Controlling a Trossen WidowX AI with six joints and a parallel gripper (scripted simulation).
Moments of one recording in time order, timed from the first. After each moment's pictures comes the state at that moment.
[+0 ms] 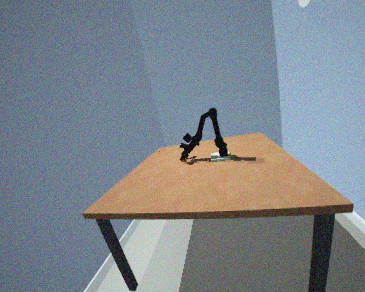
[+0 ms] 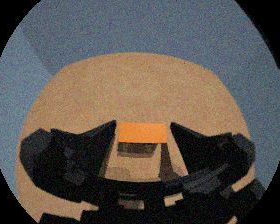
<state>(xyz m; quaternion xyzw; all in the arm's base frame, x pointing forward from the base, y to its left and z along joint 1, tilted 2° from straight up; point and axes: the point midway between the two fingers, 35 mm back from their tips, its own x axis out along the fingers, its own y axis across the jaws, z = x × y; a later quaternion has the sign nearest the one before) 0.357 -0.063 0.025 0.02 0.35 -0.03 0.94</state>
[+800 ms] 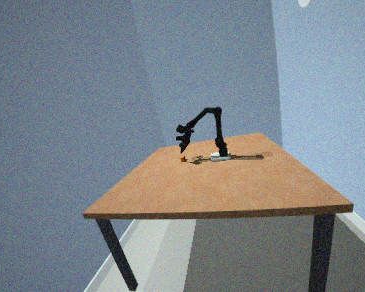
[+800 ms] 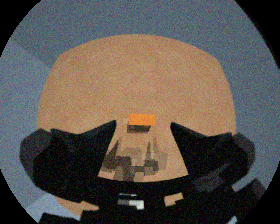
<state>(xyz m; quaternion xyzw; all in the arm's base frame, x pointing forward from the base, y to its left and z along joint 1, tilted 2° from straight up) 0.342 -0.061 0.098 0.03 0.51 -0.03 0.86</state>
